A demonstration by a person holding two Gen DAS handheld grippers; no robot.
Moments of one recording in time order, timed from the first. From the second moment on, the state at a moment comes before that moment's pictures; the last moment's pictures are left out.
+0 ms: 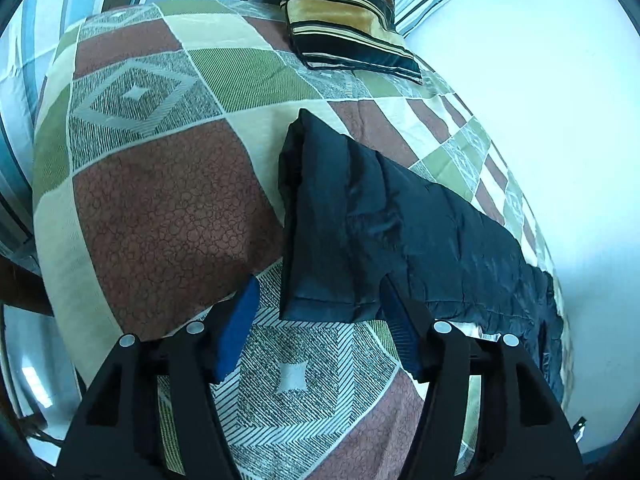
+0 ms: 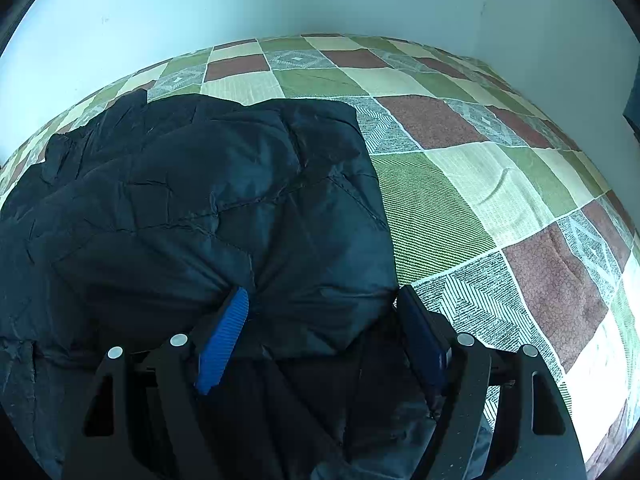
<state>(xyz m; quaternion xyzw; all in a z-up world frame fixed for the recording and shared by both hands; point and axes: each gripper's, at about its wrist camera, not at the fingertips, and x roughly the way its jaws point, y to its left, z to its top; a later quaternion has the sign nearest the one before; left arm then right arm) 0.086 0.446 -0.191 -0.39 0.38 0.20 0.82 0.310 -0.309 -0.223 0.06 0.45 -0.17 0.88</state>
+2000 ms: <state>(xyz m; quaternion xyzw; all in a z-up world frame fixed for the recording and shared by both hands) 0.359 -0.160 -0.138 -0.04 0.45 -0.24 0.86 0.304 -0.320 -0.228 0.12 0.43 -0.14 0.88</state>
